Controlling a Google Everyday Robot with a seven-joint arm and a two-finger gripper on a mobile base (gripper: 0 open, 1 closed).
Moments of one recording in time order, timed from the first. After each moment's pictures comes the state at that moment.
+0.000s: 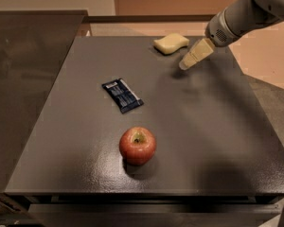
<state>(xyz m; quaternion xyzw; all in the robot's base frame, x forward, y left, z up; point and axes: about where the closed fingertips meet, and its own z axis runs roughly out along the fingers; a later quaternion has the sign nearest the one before) 0.698 -0.179 0.887 -0.46 0.82 0.10 0.34</state>
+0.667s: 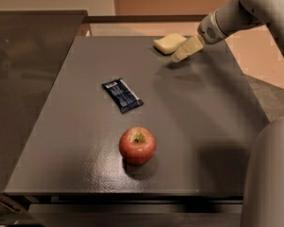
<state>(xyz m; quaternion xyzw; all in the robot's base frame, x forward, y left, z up) 0.754 -0.166 0.869 -0.43 0.82 0.13 0.35</state>
